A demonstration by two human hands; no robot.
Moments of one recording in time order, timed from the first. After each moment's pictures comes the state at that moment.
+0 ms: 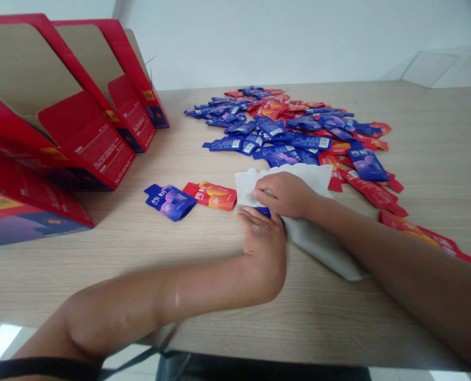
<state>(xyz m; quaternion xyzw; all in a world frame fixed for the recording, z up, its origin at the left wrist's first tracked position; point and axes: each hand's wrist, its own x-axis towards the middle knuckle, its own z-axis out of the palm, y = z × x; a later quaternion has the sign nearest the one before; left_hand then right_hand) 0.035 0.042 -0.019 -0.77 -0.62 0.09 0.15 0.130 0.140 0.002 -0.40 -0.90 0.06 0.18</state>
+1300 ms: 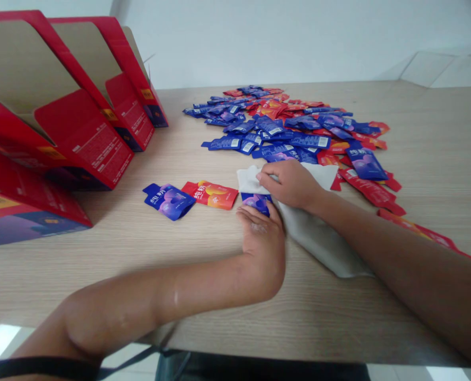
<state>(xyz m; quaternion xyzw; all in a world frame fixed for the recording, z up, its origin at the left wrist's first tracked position) 0.035 0.041 -0.015 -0.77 -0.62 0.05 0.12 0.134 0.146 0.009 -0.46 -0.86 0.03 0.20</state>
